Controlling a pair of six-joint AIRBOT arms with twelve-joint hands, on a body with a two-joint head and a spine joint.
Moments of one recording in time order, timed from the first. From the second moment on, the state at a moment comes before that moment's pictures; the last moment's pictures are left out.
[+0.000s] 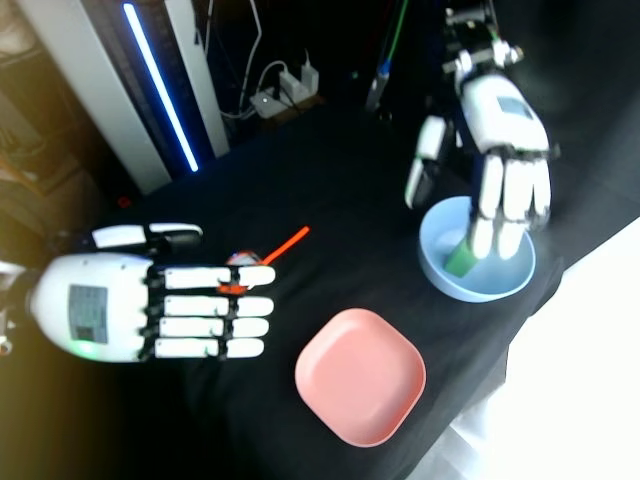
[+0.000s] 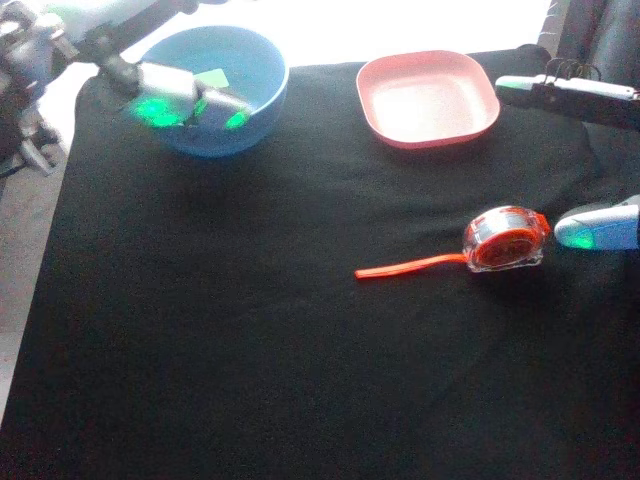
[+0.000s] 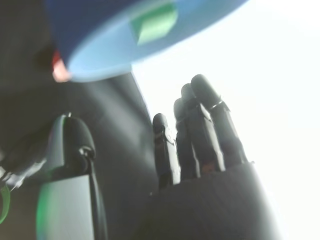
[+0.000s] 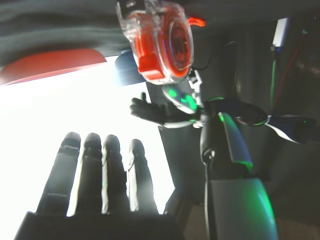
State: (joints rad) left arm 0.39 -1.07 1.35 0.10 -0.65 0.87; right arm -1.00 -1.05 1.46 -0.28 1.06 0.12
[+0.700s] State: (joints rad) left arm 0.97 -0.91 1.09 -0.10 -1.05 0.73; right arm -0.98 -1.07 1.44 -0.37 1.06 0.14
